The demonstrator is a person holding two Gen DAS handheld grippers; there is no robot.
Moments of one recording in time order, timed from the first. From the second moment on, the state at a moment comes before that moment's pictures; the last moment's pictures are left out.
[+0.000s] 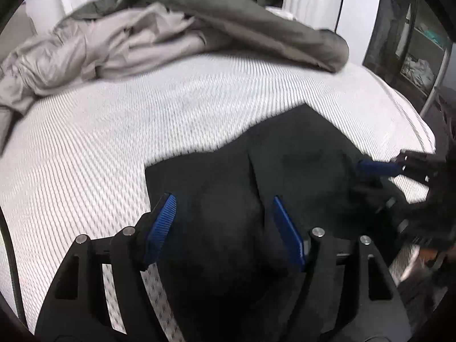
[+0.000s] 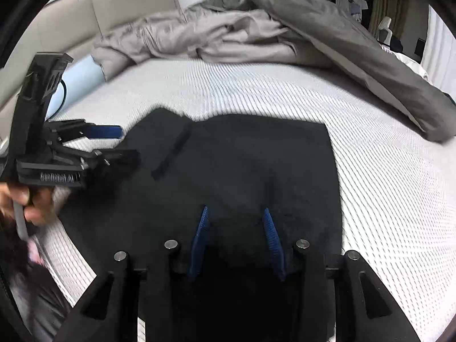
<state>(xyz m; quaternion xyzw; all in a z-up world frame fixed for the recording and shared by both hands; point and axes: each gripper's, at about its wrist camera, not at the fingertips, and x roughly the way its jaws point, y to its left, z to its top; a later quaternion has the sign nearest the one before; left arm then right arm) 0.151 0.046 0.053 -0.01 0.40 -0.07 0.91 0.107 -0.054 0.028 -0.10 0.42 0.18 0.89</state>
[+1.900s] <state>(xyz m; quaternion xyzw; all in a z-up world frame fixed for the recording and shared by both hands) 0.056 0.130 0.029 -0.13 0.42 -0.02 0.90 0.112 -0.162 -0.006 0.08 0.46 0.15 0.87</state>
